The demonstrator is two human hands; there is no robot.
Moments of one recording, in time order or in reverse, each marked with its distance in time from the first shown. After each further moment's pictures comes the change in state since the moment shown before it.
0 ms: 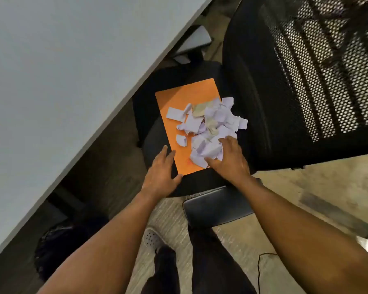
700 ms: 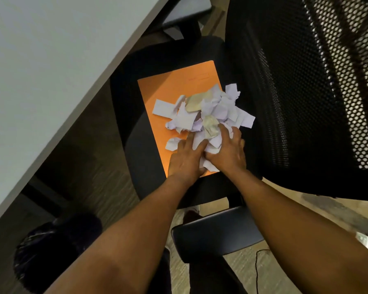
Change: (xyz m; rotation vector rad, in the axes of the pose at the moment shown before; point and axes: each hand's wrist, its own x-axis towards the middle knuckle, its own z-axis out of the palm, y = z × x) left_hand 0.116 0.049 0.076 0.176 0.014 0.193; right_hand 0.082 0.034 0.048 -0.021 0.039 0.151
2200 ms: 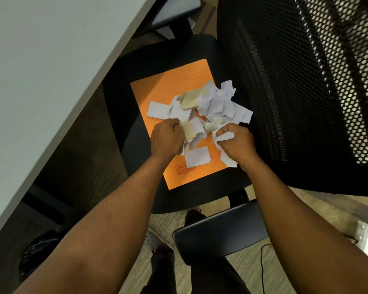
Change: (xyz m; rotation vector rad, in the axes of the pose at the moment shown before) left_hand 0.036 -0.013 -0.068 -0.611 0.236 -0.329; right_hand 0.011 -0.004 -0.049 0.486 -0.069 0.142
